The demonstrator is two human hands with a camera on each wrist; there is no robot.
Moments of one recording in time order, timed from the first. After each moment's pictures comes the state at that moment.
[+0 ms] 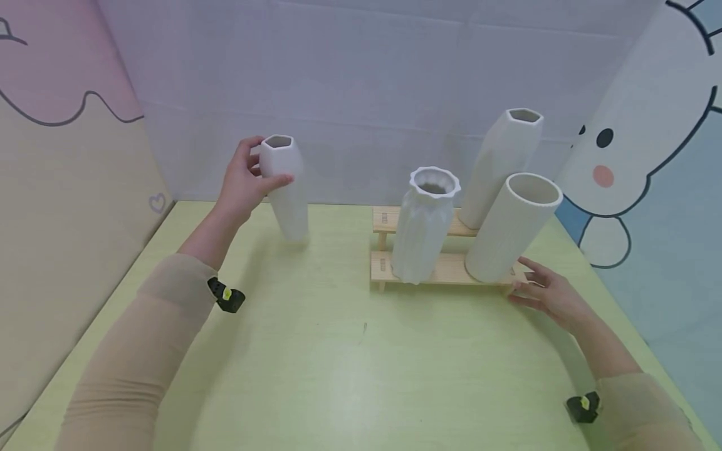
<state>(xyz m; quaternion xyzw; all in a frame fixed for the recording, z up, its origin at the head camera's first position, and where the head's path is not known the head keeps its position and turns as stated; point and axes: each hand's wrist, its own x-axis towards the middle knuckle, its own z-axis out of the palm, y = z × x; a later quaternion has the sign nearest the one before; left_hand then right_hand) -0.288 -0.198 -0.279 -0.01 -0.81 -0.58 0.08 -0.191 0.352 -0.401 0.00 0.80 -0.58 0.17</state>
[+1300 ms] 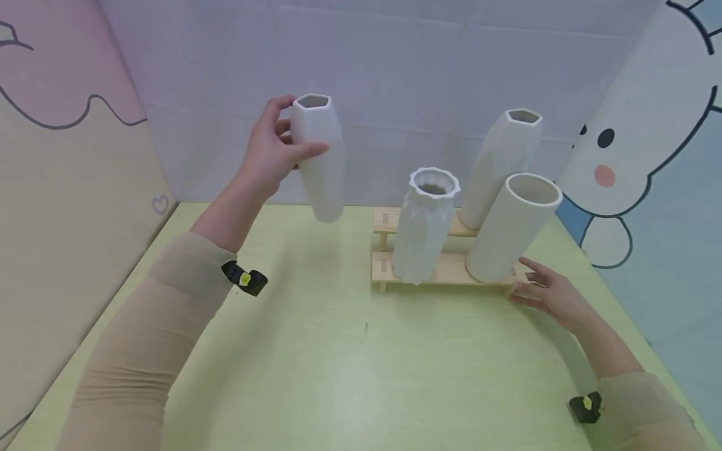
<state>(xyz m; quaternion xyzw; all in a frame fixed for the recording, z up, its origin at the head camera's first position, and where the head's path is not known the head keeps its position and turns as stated) -0.269 -0.143 -0.207 -0.06 -0.77 -0.63 0.06 -0.194 0.354 -0.405 -0.01 0.79 -0.59 0.18</state>
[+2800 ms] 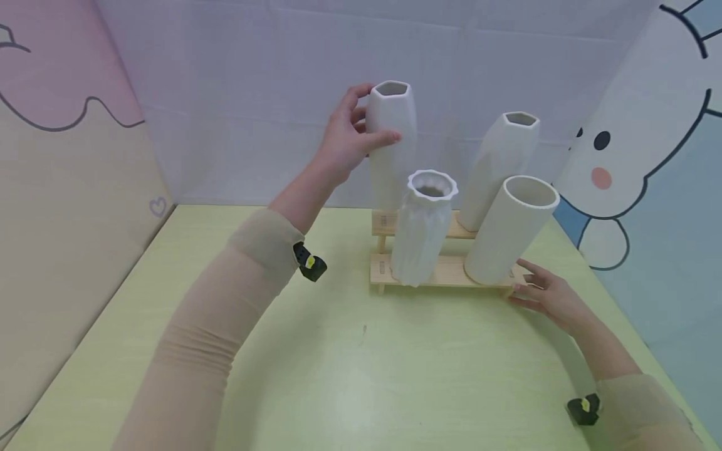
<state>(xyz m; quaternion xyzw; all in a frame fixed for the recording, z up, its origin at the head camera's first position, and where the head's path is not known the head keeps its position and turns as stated) -0.293 -0.049 -0.200 -0.16 -0.70 -0.69 0.03 -0.190 0.353 -0.404 0.00 0.80 -0.58 0.17</state>
